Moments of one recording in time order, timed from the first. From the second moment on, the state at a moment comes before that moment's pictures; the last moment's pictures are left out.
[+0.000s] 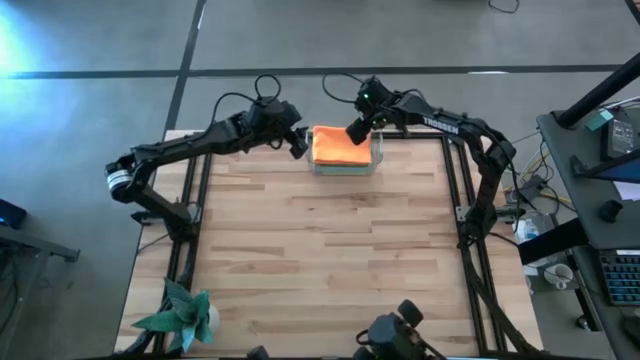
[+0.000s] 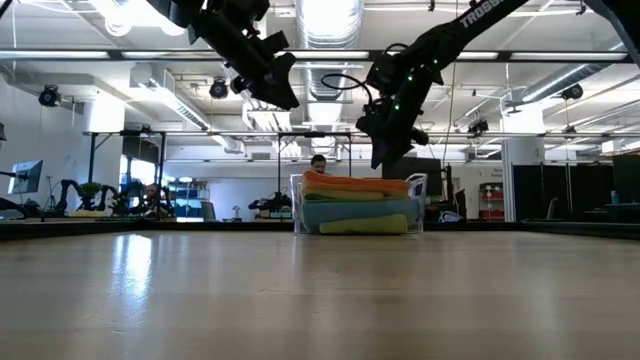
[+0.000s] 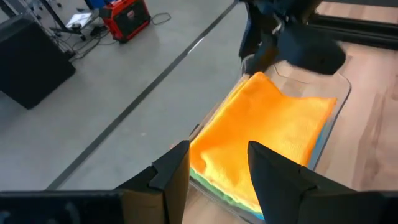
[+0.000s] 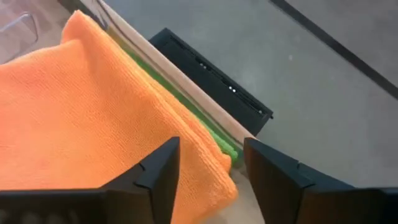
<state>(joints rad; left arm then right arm) 0.52 1.46 1.24 -0.25 -0.19 0.11 -0.71 1.86 1.52 -0.62 0.11 0.04</state>
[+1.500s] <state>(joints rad) -0.05 0.74 0.68 -0.35 -0.18 -0.10 -0.15 1.52 1.39 -0.61 0.21 0.37</state>
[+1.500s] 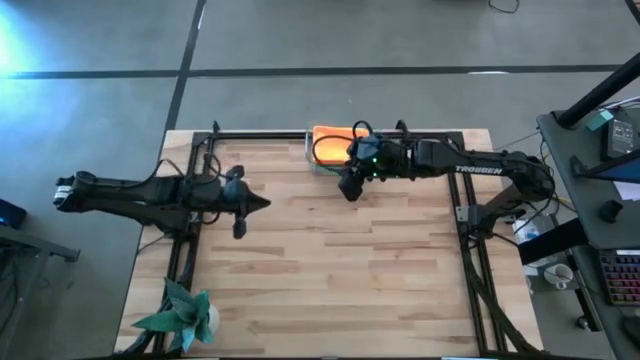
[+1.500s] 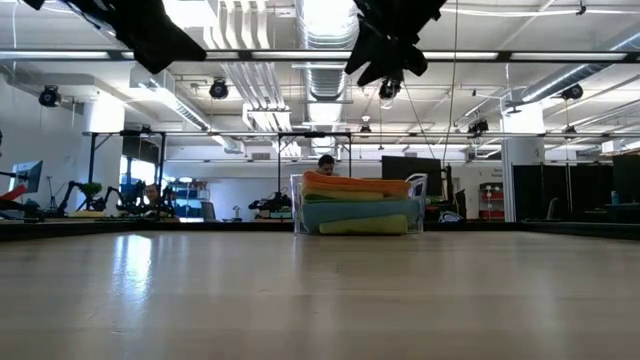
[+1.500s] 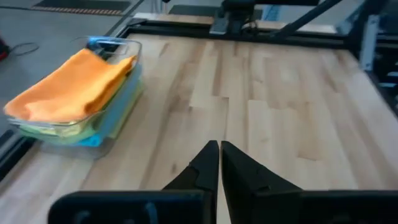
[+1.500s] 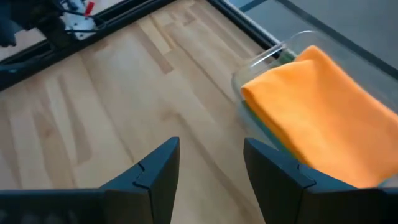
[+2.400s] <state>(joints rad) -0.10 0.20 0.17 -0.11 -0.18 -0.32 -0.02 1.48 1.40 -0.61 0.21 0.37</state>
